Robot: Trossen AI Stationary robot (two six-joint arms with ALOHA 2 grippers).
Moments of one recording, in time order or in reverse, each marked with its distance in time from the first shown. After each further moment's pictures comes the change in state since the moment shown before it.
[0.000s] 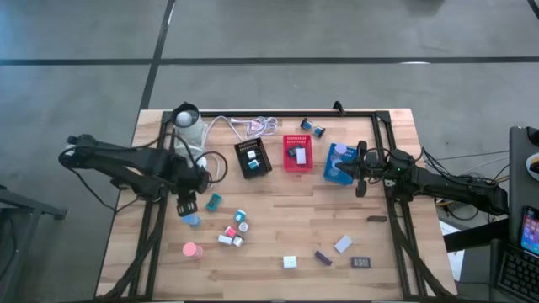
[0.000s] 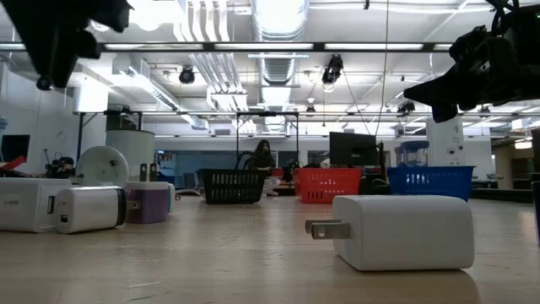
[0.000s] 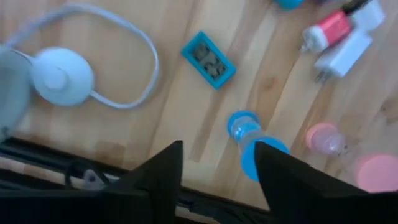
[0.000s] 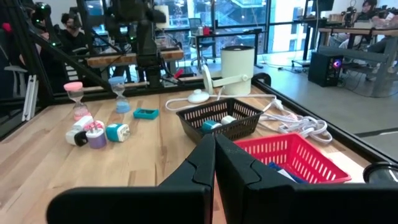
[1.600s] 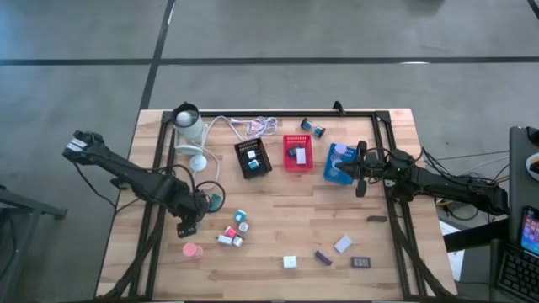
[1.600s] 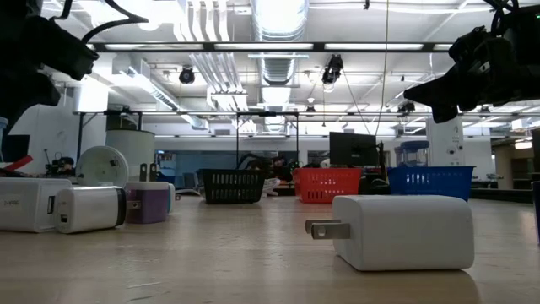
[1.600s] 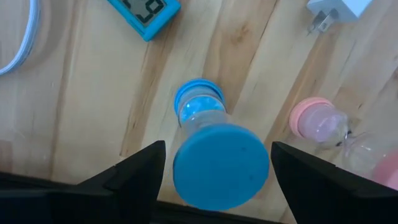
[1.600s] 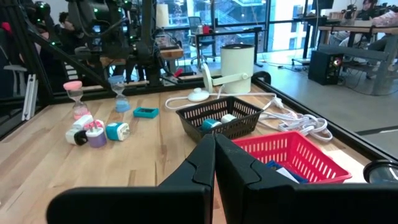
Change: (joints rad) left arm -0.230 0.008 -0.315 0.322 0.127 -0.248; right arm 0.000 0.002 0.000 -0.002 0.001 0.003
